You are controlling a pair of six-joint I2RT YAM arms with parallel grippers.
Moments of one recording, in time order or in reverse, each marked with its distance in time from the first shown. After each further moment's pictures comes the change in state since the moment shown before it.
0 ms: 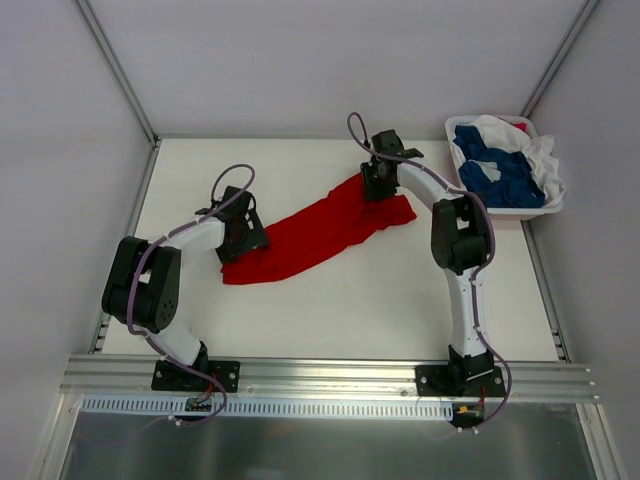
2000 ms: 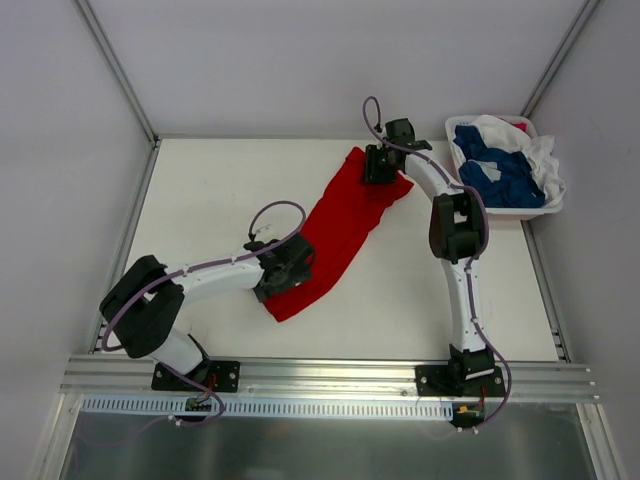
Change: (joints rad) left arm -0.561 -0.101 -0.071 -0.126 -0.243 -0.555; right arm -0.091 0.208 0.292 0.042 -0.205 0.104
